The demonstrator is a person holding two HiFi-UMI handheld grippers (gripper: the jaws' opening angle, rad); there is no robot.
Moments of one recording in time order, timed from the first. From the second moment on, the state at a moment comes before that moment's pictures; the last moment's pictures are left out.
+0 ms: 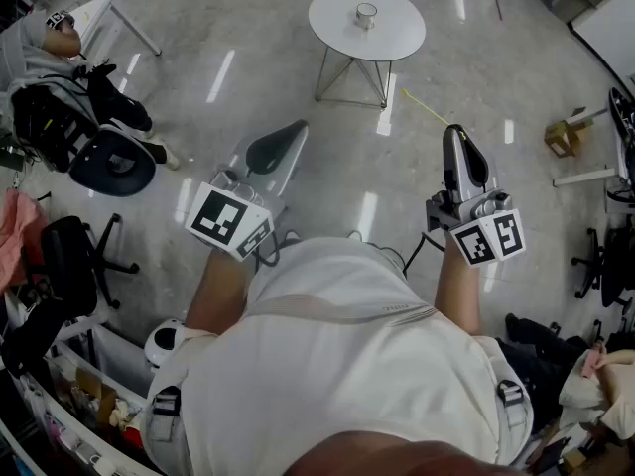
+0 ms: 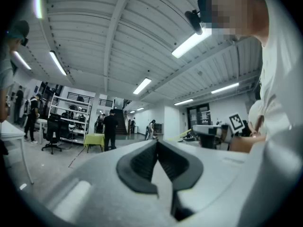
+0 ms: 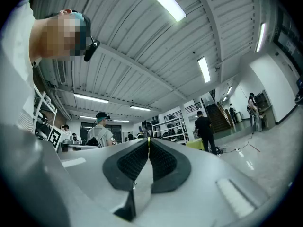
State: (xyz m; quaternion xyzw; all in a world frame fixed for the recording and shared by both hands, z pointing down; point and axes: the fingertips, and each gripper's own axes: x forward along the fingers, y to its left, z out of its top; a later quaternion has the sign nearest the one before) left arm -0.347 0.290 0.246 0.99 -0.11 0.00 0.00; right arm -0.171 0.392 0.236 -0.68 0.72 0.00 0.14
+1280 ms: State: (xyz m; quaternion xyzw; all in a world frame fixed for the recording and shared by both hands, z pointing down) left arm -0.235 0.351 0.285 1.00 -0.09 0.03 0.01; right arm -0.064 0.451 0.287 -0.69 0.71 -0.03 0.17
